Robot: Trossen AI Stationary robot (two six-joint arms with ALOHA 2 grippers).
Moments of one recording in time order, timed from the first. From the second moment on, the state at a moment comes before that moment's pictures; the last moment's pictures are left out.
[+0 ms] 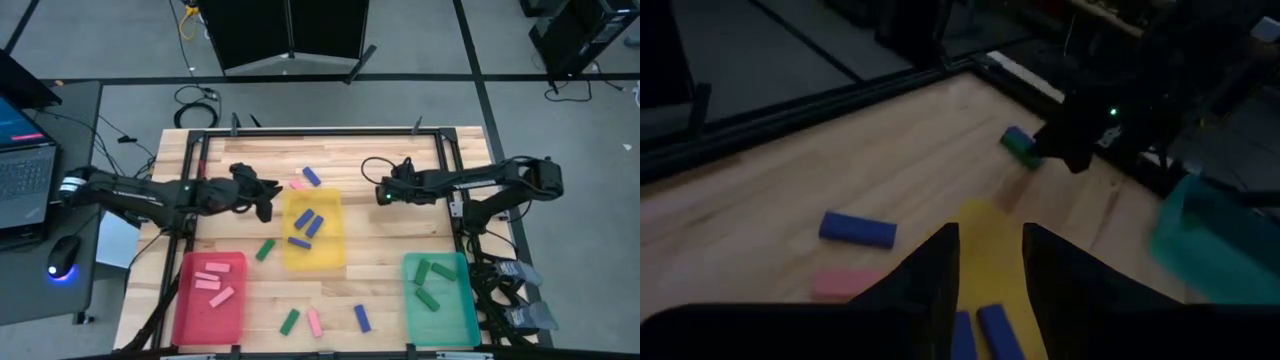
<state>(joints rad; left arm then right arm) -0.06 0.94 0.65 -0.09 -0.51 -0.58 -0.21 1.37 0.65 -0.65 0.46 1.15</state>
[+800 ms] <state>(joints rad) -0.06 0.87 0.65 -0.15 -0.54 -0.58 -0.25 1.52 0.65 -0.53 0.40 1.10</state>
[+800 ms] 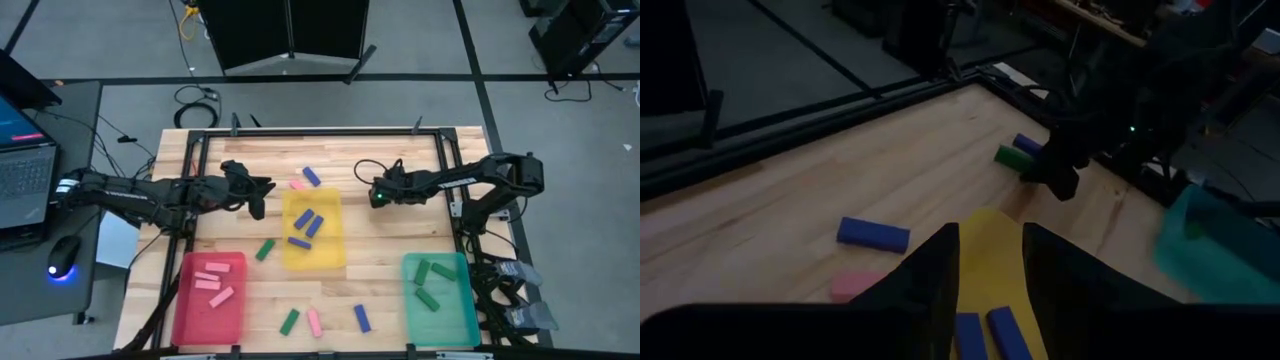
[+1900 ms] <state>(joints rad) -0.07 1.00 0.65 -0.16 -0.50 -0.63 0.31 1.10 0.65 -0.62 0.37 0.88</state>
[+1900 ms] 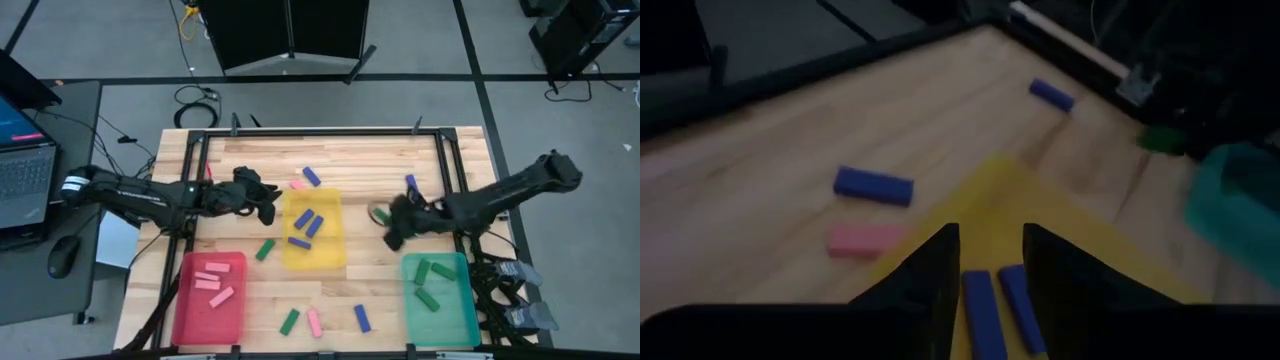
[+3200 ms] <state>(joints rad) -0.15 1.15 0.65 -0.58 0.03 -0.86 1.10 1.00 0.65 -0.80 0.51 1.69</state>
